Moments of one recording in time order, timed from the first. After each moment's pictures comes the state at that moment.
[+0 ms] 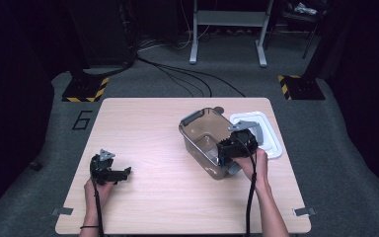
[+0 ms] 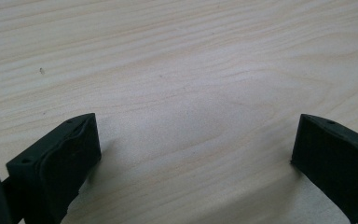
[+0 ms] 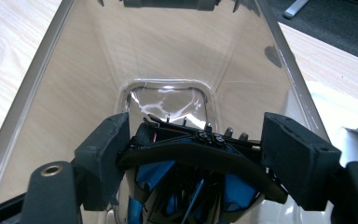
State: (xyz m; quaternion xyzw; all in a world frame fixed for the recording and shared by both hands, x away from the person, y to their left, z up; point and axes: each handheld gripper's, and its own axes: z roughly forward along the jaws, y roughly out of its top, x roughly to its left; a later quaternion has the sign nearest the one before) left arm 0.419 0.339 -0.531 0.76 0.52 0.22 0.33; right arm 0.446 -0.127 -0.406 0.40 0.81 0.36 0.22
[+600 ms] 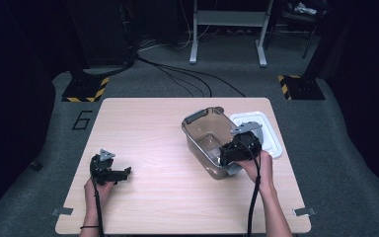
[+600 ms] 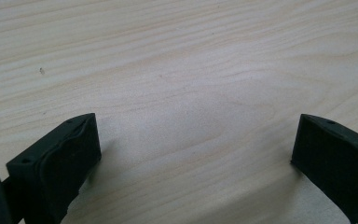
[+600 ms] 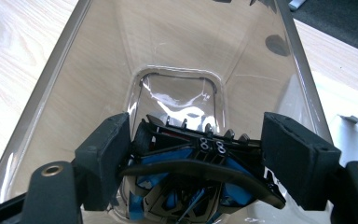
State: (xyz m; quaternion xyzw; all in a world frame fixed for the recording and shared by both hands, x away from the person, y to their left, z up) left arm 0.419 0.339 -0.531 0.76 0.52 0.22 0.33; right arm 0.433 -0.134 -0.399 0.40 0.83 0.34 0.21
